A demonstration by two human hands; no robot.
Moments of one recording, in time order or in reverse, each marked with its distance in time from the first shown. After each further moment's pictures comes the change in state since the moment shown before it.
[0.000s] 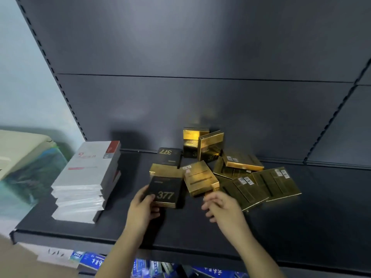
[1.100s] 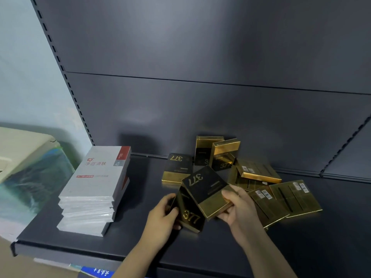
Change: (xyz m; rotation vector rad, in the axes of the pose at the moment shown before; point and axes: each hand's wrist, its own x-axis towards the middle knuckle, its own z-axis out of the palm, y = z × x) left_hand 0.023 -0.009 -0.002 0.309 -0.265 0.181; right_hand 0.046 -0.021 0.016 0.775 0.136 0.231
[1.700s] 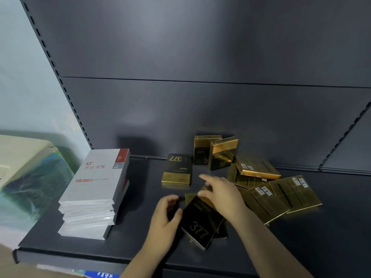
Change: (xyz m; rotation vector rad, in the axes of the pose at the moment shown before) left_hand -0.008 -0.006 0.003 0.168 0.067 0.273; right_hand 0.030 -0.009 0.033 -1.583 -0.152 -0.500
